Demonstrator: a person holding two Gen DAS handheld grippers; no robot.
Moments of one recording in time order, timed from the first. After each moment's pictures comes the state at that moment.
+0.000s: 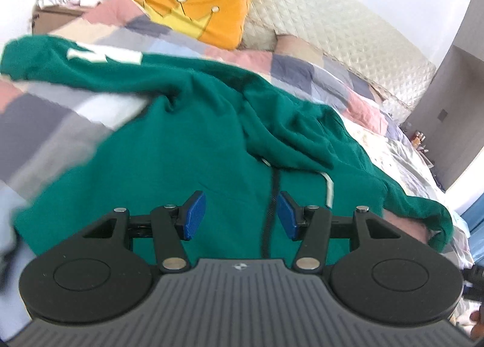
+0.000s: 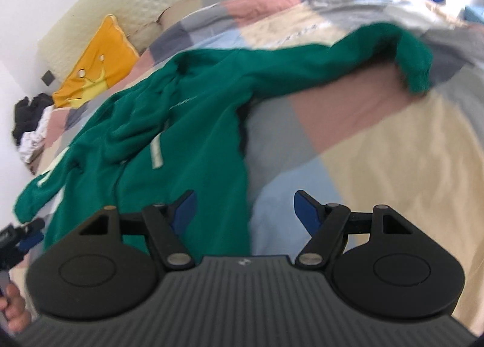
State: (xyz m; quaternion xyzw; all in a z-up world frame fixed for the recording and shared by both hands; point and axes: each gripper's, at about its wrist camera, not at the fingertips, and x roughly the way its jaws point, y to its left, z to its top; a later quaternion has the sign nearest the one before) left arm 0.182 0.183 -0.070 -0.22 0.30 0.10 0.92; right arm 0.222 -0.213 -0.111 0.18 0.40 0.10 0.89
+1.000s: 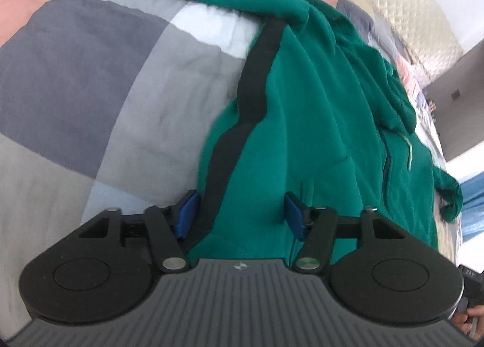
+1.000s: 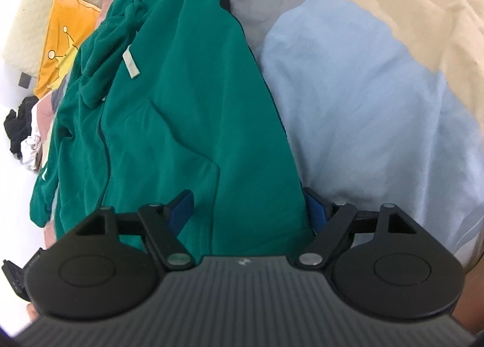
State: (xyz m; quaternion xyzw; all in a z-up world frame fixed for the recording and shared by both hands) left arm 0.160 0.381 -0.174 -0.30 0.44 0.05 0.84; right arm 0.216 -0.172 -0.199 0.30 0.54 0.08 0.79
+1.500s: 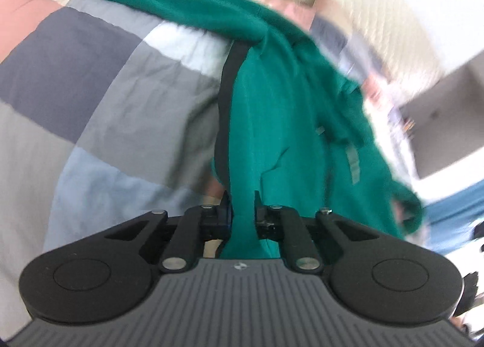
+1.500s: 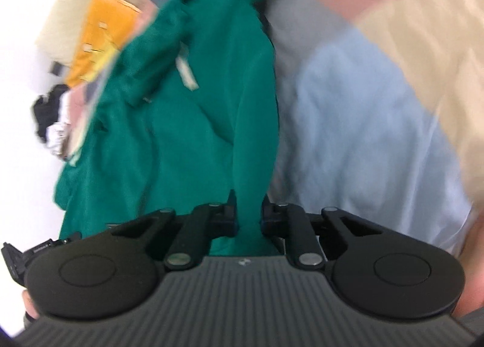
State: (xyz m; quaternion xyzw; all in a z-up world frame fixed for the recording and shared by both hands) left arm 0.123 0.348 -0.093 -0.36 0.40 0.04 0.84; right arm 0.196 -0.191 -0.128 0.28 0.49 0.16 0.81
